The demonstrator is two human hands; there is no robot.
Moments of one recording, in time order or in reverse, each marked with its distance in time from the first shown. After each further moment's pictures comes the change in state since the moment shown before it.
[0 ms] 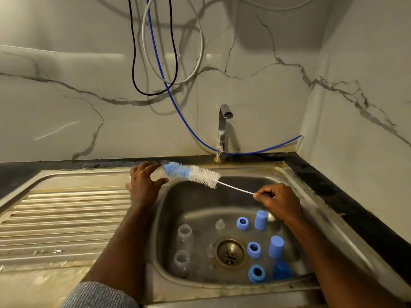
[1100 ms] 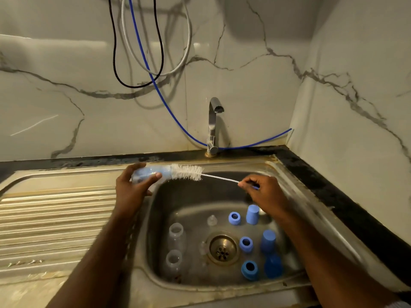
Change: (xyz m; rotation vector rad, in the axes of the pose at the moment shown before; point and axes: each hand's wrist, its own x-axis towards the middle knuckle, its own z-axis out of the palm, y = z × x) left_hand -0.031 0.013 -0.024 -0.746 -0.115 -0.115; right_hand 0.015 -0.004 0.015 0.122 -0.010 -0.187
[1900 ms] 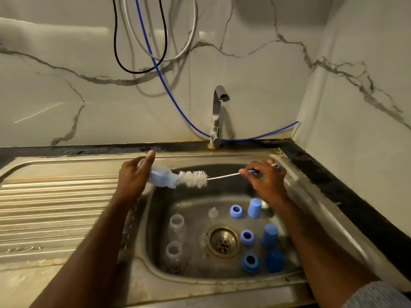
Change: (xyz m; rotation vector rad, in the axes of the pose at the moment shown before) left_hand 0.008 0.011 0.001 0.167 -0.023 -0.005; right_hand 0.018 0.018 0.012 -0.103 0.235 -0.065
